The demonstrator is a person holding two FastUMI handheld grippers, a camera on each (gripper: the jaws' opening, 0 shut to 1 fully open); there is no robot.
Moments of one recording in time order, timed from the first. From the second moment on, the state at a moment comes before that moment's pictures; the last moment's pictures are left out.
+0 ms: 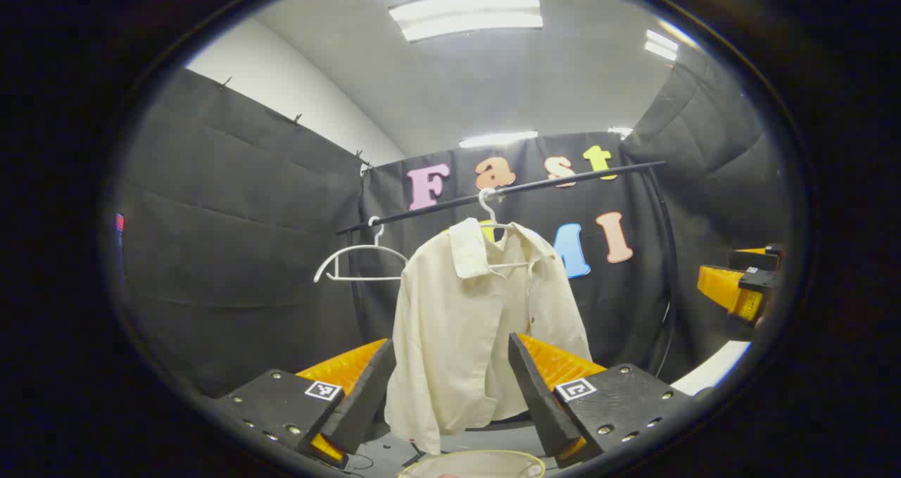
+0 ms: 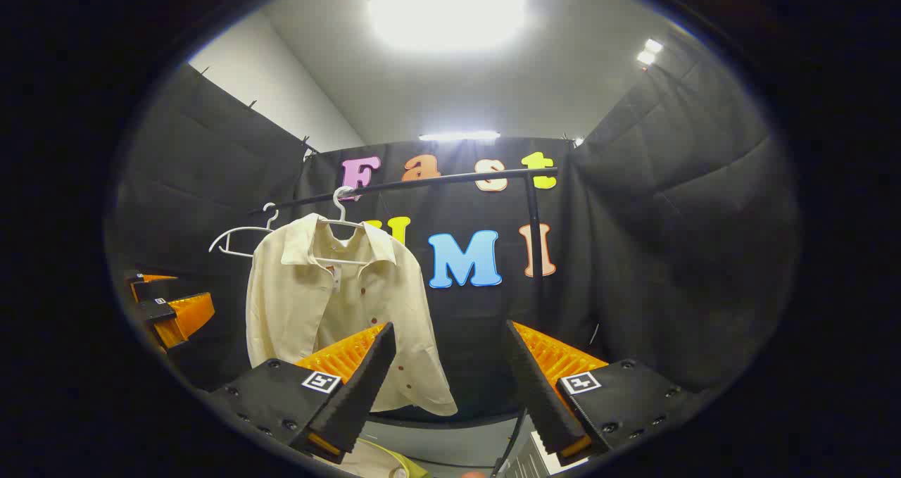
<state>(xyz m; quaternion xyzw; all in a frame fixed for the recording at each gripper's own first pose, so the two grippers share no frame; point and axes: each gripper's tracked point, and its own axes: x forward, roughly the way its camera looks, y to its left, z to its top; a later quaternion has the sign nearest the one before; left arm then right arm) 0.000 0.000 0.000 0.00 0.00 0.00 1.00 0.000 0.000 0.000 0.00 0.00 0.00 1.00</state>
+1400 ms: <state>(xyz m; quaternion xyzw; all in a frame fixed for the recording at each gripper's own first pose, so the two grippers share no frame) 0.111 -0.029 0.021 0.02 -0.03 0.02 1.00 0.114 0.049 0.018 0.02 -0.02 0.07 1.00</state>
